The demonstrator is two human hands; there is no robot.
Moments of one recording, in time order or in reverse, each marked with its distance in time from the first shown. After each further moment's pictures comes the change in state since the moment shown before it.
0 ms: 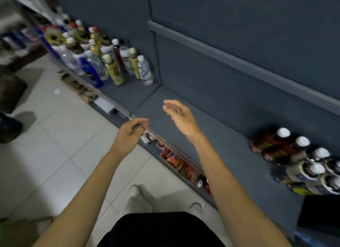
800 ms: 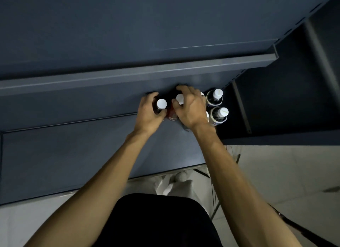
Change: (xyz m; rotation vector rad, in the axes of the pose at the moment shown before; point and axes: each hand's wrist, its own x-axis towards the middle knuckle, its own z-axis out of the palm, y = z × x) left_hand 0.091 0.096 0.440 0.287 -0.696 0.268; right_hand -0.093 0.133 -0.333 -0.681 0.901 0.460
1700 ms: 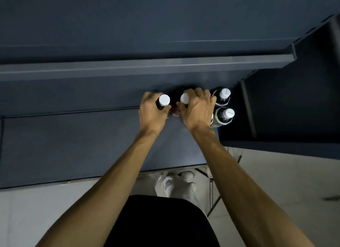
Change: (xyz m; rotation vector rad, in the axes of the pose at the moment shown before) left_hand -0.003 0.013 0.015 0.006 0.221 -0.069; right_hand 0.002 0.022 0.022 -0.295 0.121 -0.007
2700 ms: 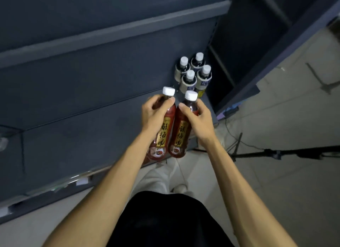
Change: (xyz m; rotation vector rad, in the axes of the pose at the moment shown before) left_hand -0.155 -0.008 -0.067 -0.474 -0.311 0.031; right_hand -0.215 -0.009 -0.052 1.279 0.082 0.372
